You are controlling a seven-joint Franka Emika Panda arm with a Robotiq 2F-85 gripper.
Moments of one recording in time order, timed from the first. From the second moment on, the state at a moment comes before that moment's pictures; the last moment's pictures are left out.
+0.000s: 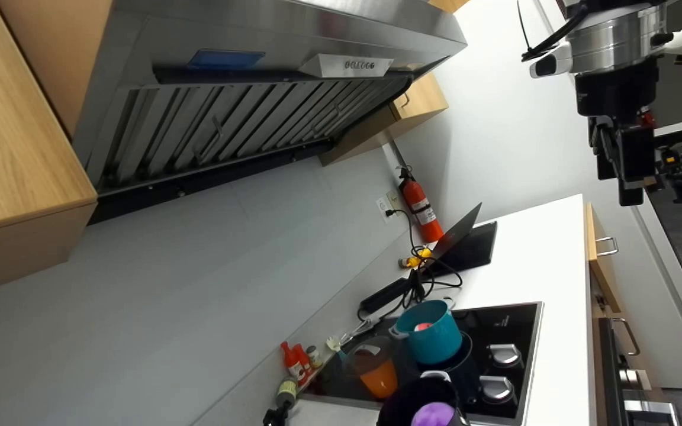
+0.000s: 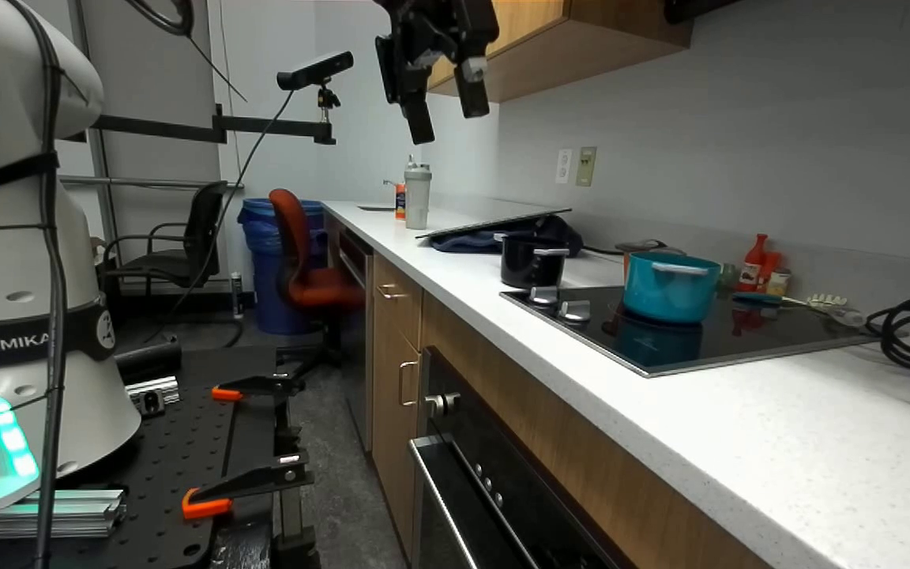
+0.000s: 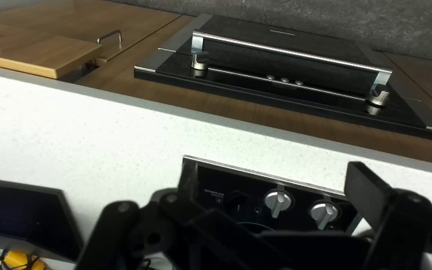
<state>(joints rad) -0.08 -0.84 -0.14 -2.78 -0.26 2.24 -0.23</state>
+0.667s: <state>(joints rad) -0.08 -0.84 -0.14 -2.78 -0.26 2.24 -0.23</state>
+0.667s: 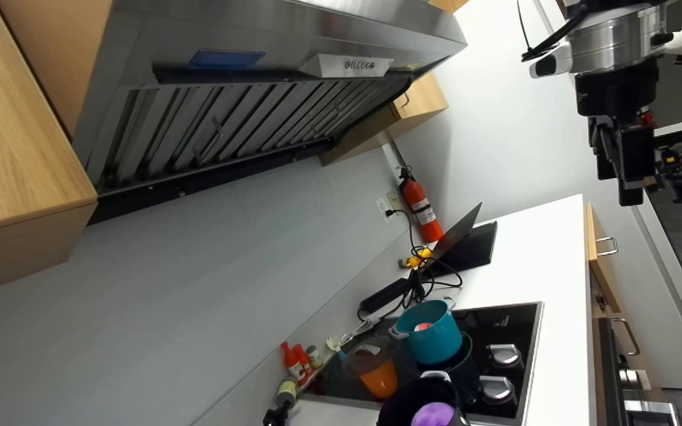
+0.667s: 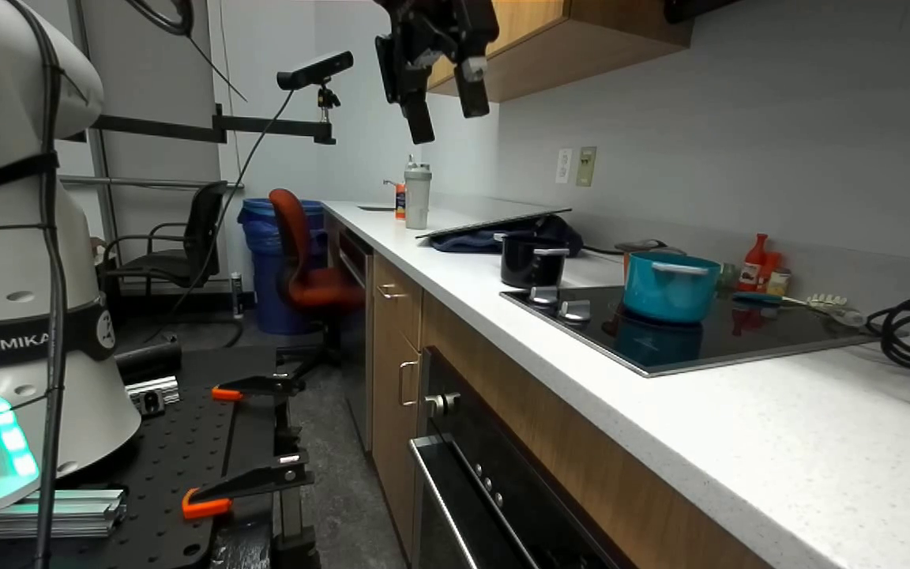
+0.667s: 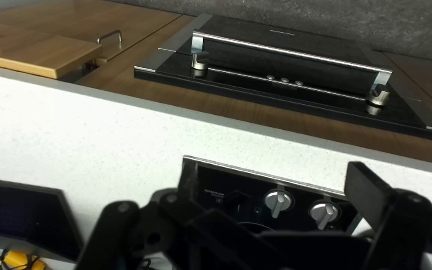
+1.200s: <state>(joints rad) -0.08 -0.83 -0.14 -2.78 -0.27 2.24 -0.23</state>
